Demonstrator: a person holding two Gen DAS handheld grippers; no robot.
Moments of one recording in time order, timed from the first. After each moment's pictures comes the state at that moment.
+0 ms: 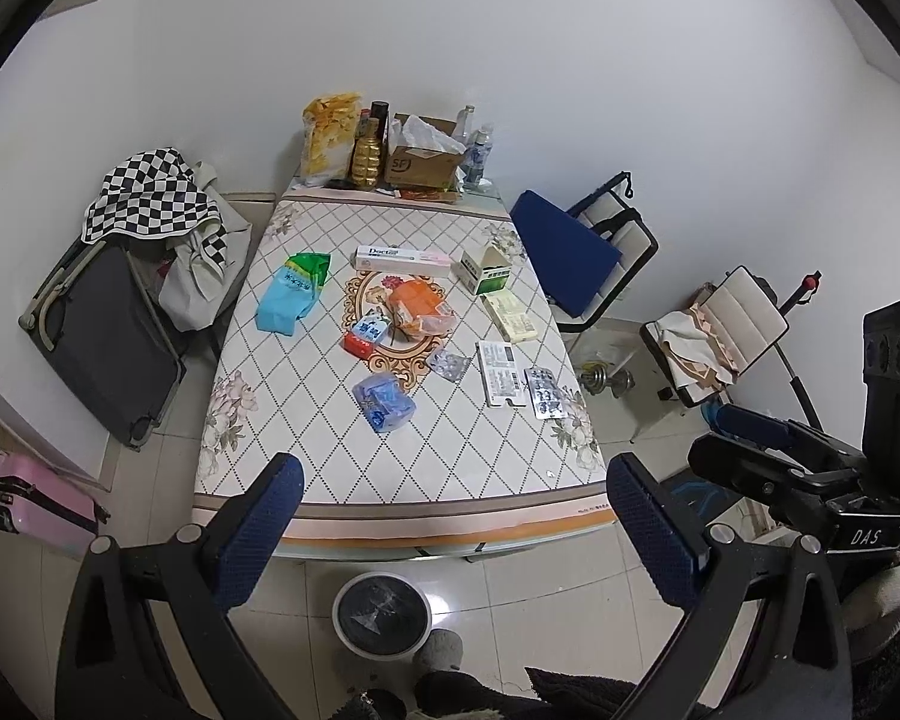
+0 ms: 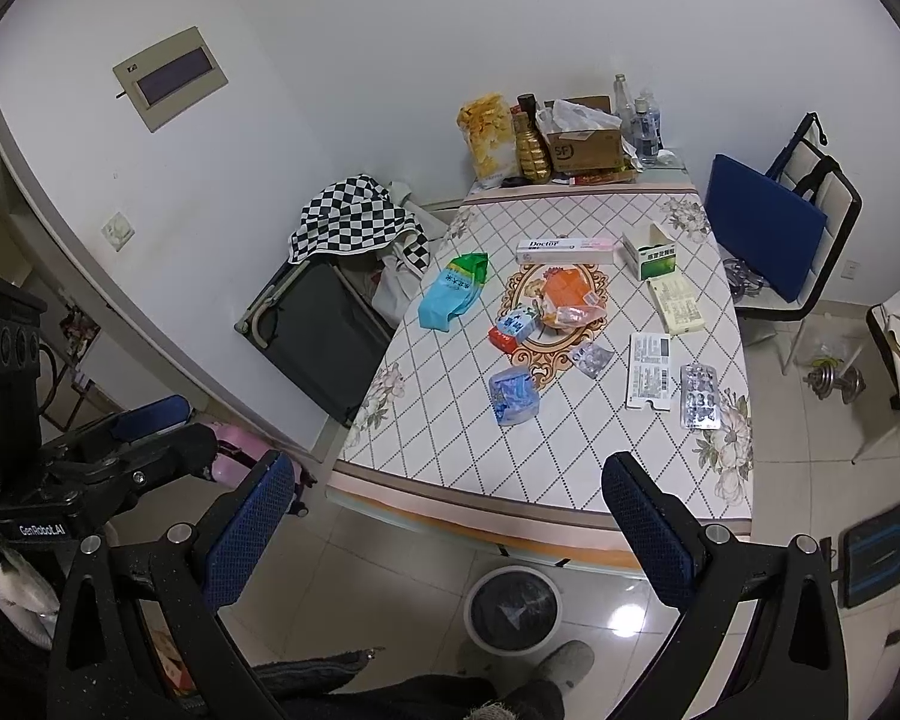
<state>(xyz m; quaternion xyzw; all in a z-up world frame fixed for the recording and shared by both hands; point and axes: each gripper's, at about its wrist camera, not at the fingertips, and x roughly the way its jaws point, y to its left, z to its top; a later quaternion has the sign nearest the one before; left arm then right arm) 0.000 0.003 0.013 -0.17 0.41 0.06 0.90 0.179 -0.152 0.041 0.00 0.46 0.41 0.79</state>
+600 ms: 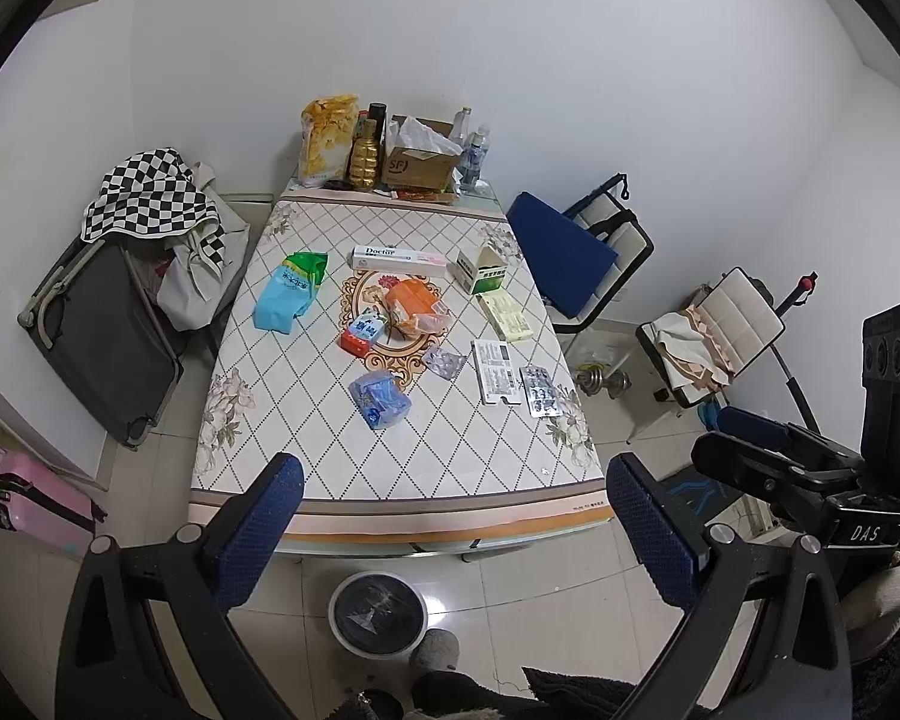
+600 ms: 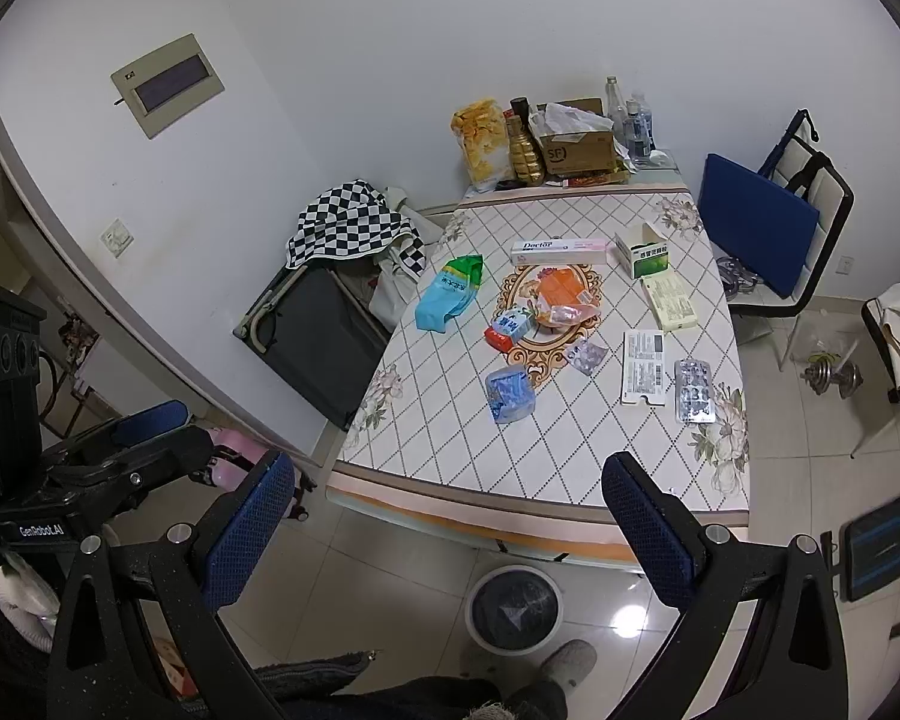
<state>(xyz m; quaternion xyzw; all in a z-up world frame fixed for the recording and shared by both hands) 0.000 -0.003 0.015 -0.17 0.41 0.06 0.90 0.177 -0.167 0.041 0.01 0.46 0.40 0.79</state>
